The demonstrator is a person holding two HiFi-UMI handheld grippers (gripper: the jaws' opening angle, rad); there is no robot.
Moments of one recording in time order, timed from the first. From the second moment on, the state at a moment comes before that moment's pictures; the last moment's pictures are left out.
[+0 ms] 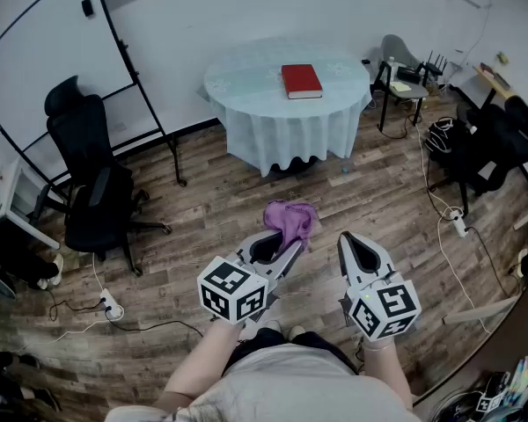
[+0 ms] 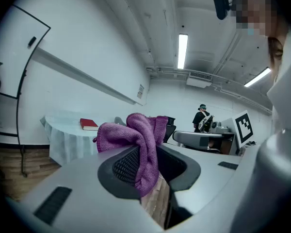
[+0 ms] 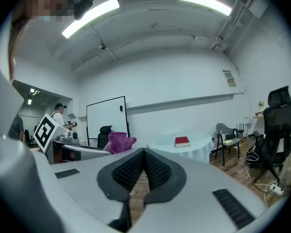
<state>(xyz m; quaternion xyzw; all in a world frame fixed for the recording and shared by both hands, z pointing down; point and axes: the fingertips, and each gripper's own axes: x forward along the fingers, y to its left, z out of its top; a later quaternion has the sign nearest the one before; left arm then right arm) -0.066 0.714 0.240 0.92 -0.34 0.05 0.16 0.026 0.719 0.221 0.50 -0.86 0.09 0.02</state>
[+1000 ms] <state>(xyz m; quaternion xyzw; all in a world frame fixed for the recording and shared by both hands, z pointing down) -0.048 0.691 0.228 0.92 -0.37 0.02 0.15 0.032 0.699 0.225 0.46 -0.88 0.11 0.03</state>
